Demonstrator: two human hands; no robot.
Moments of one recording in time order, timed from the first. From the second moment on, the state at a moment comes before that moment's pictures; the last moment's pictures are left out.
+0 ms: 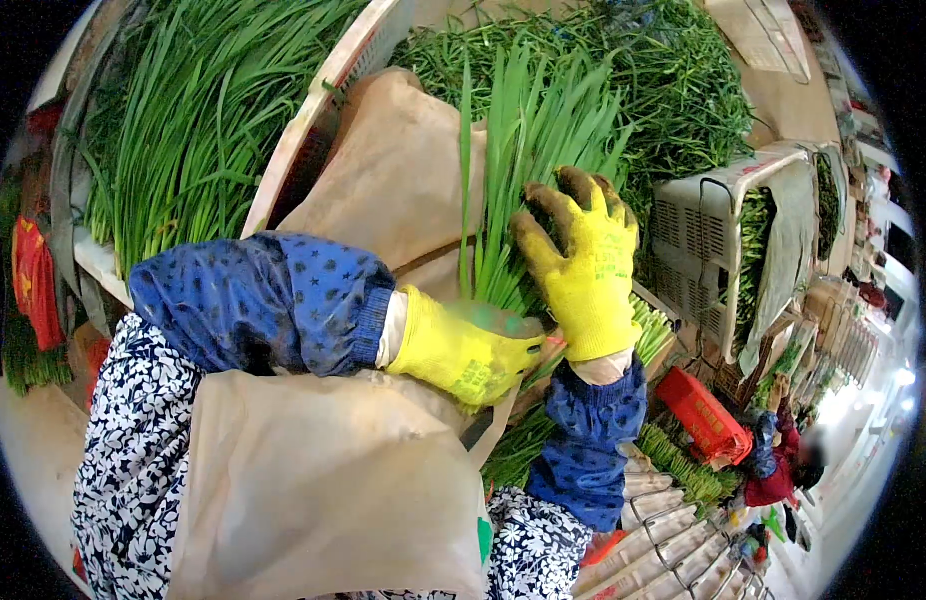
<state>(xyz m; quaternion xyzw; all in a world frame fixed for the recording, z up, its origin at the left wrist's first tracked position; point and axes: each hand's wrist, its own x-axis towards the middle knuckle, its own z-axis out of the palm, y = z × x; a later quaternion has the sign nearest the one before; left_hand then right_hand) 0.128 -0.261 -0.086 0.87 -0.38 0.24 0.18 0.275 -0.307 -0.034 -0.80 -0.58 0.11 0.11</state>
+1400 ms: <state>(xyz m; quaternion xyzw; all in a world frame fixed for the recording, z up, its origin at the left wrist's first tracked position) 0.129 -0.273 -0.103 0.84 -0.40 0.26 0.25 0.224 -0.319 0.019 -0.73 -0.12 0.48 0.47</state>
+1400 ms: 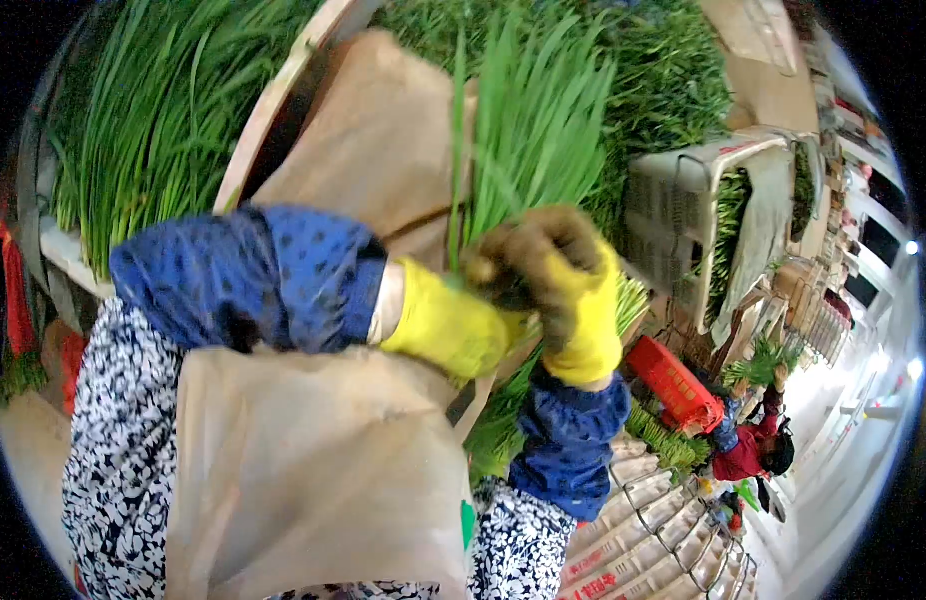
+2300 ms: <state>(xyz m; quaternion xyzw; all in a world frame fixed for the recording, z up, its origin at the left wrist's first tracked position) 0.182 -0.139 0.032 0.57 0.02 0.43 0.70 0.277 -0.330 -0.006 -0.74 -0.48 -0.02 0.47</state>
